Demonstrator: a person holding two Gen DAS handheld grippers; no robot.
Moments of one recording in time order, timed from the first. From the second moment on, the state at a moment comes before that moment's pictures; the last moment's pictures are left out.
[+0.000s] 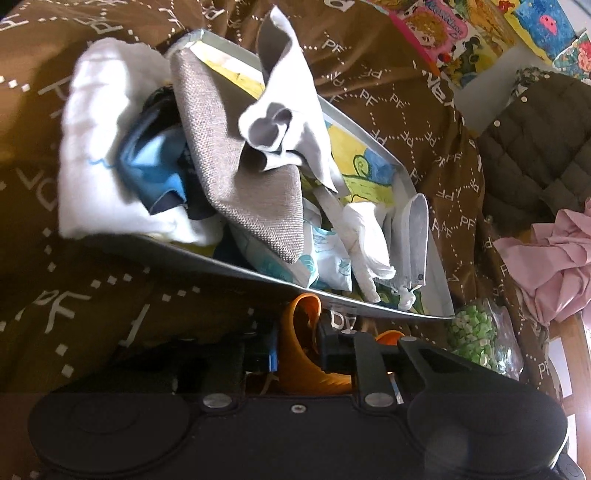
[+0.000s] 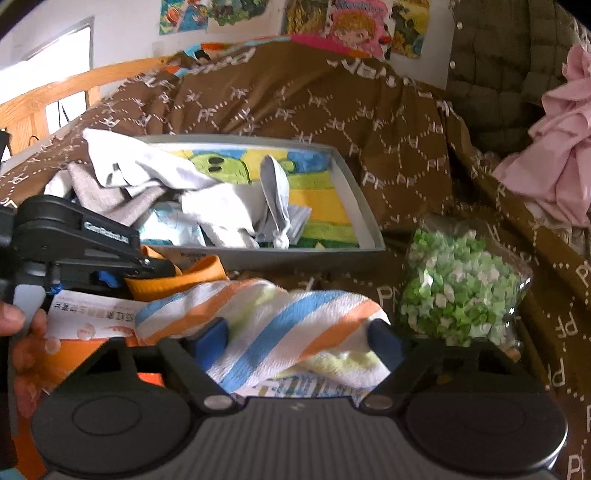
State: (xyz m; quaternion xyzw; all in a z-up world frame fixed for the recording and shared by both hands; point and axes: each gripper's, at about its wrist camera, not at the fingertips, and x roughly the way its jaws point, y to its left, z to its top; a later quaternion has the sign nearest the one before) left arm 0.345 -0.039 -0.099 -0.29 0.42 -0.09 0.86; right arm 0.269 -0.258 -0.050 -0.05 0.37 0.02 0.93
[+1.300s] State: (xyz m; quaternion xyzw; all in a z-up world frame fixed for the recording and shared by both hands) left arm 0.339 -0.048 -0.010 -0.24 0.20 -0.10 0.94; right arm 0.278 -0.255 0.010 -0.07 0.09 -0.01 0.99
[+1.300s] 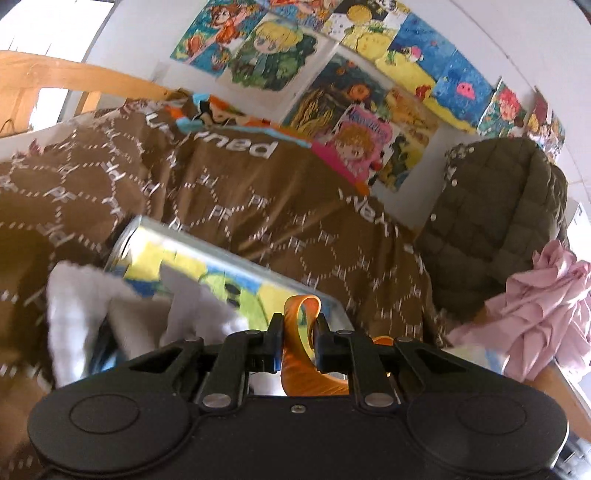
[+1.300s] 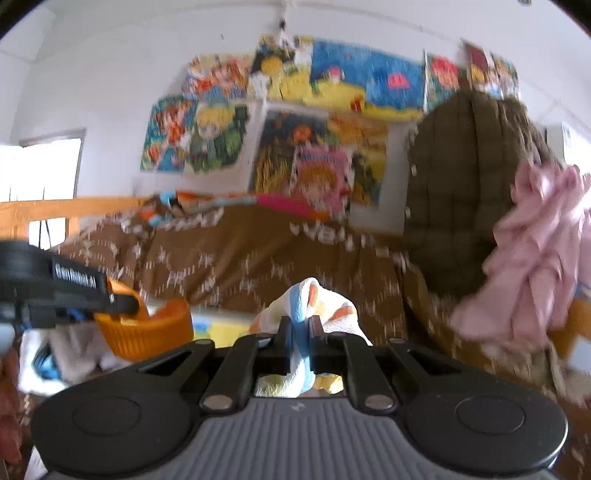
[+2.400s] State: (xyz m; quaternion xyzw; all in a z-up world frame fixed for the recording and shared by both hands) left arm 0.389 -0.026 -0.052 -0.19 0.19 -0.09 0.96; right arm 0.395 -0.218 -0.020 -0.05 0.13 0.08 0.99
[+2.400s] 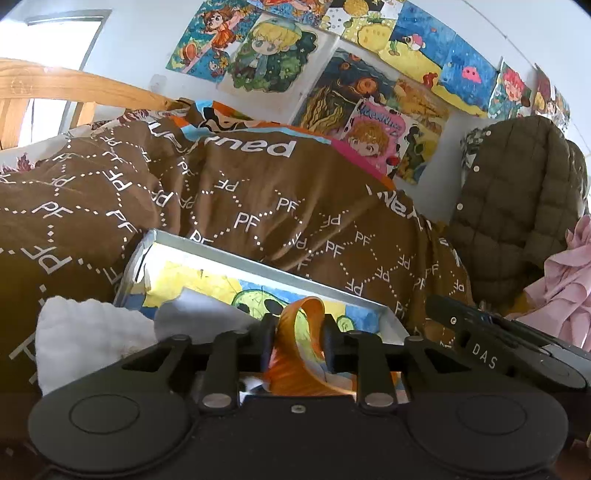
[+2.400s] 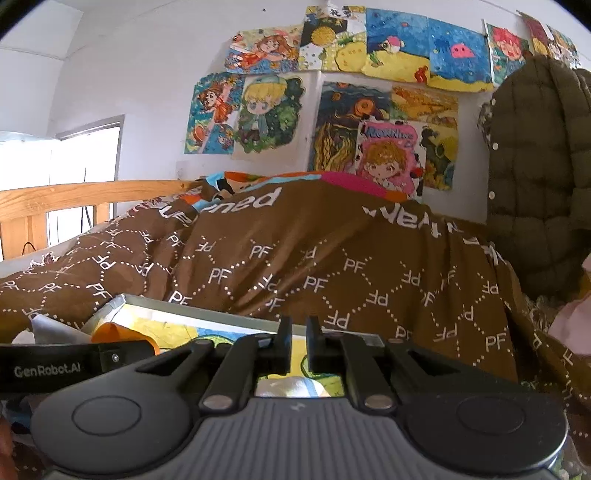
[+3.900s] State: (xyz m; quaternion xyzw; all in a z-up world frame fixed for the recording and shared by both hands) left arm 0.295 -0.041 0.060 -0.10 0.06 0.00 0.99; right arm 0.285 -0.278 0.065 0.06 0.06 0.03 1.00
